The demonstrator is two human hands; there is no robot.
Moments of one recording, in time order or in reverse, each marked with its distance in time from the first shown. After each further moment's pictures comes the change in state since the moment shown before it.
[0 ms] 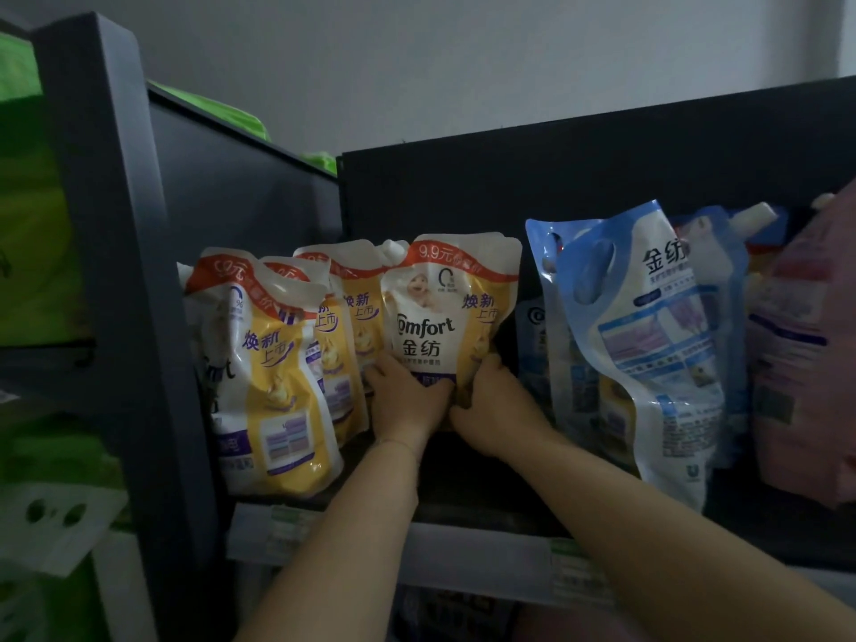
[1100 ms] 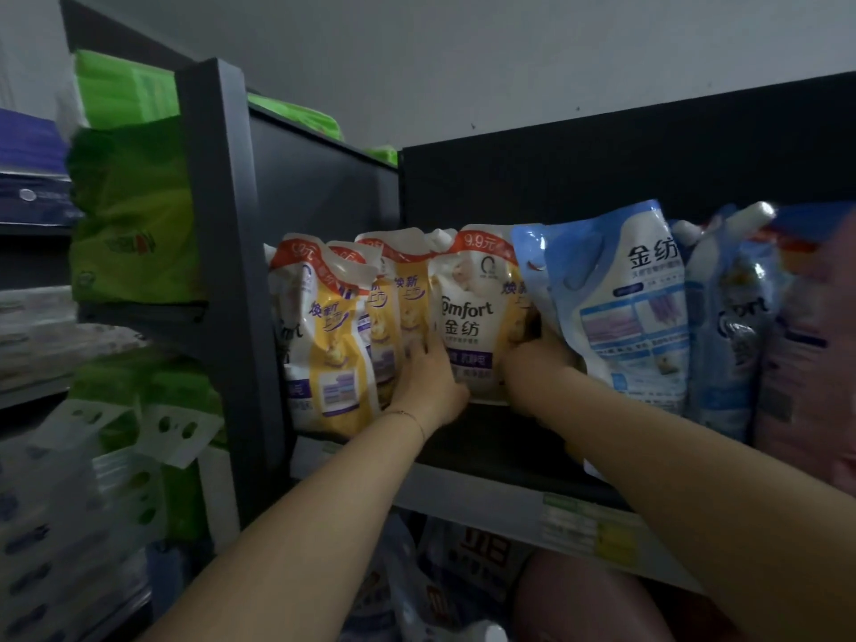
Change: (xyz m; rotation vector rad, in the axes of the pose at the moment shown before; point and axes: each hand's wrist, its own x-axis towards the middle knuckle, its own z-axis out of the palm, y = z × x) left_hand -0.036 0.014 -0.033 0.421 -0.140 0.141; right_hand 0.003 -0.014 -0.038 -1.115 -0.250 -0.179
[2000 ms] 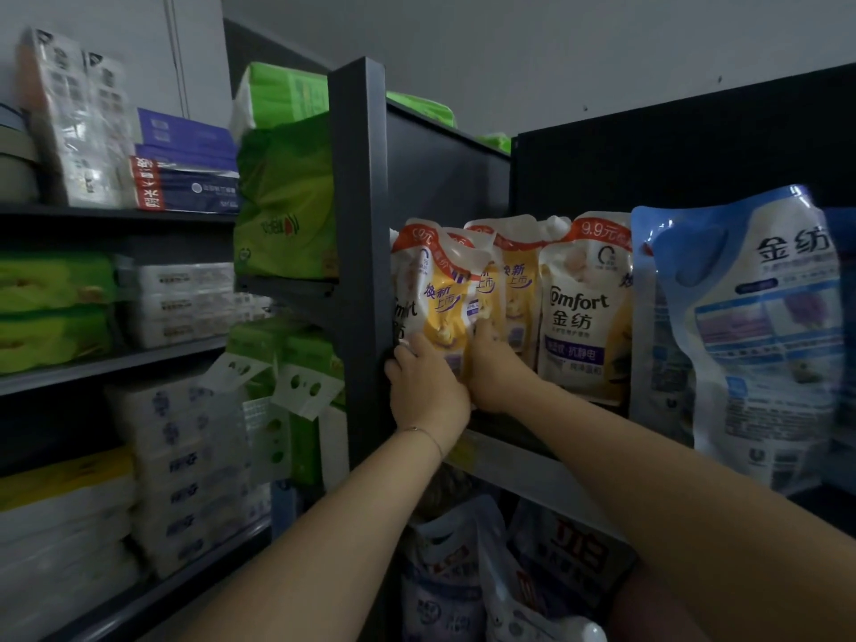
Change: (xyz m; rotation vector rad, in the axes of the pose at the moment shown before) left_hand -0.065 -0.055 -0.058 0.041 0.399 -0.382; right_hand -0.005 -0.127 -0.055 0.978 0.094 -0.315
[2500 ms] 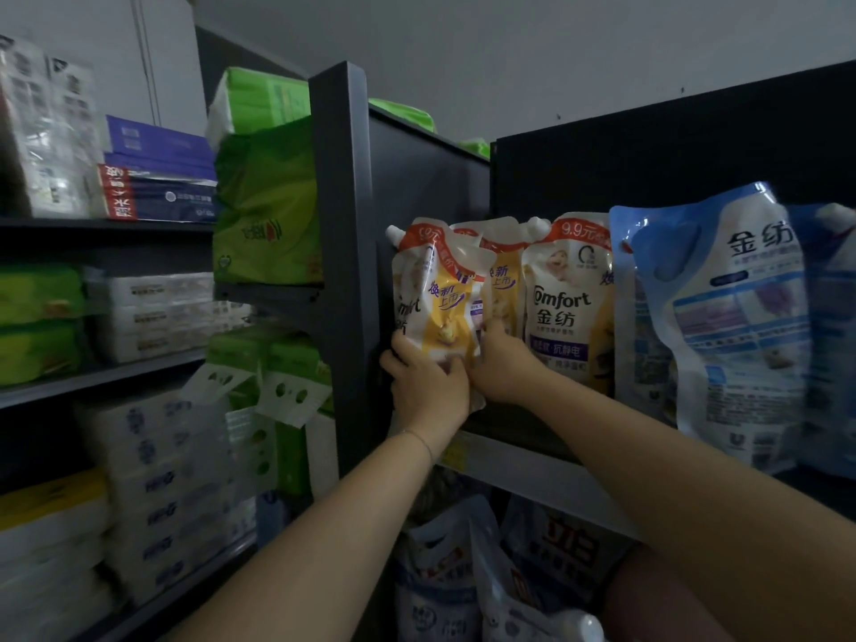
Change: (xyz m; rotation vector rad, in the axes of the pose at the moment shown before) left_hand 0.000 0.002 0.012 -0.369 0.023 -0.044; right_hand -0.008 0.014 -0.015 0.233 0.074 0.059
